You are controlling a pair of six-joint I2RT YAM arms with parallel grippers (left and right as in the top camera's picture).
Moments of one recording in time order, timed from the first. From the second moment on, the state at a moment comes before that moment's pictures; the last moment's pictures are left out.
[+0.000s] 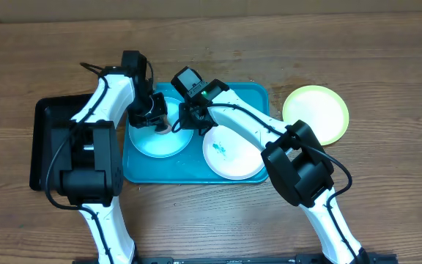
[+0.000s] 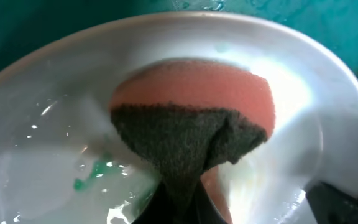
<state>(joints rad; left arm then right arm) -0.04 2.11 1.52 -0.93 0.19 -0.31 0.71 2.37 1.91 -0.81 -0.07 0.64</state>
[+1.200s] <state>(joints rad) -0.04 2.16 1.59 -0.97 0.12 -0.32 0.72 2.37 1.91 -0.81 -0.06 0.64</state>
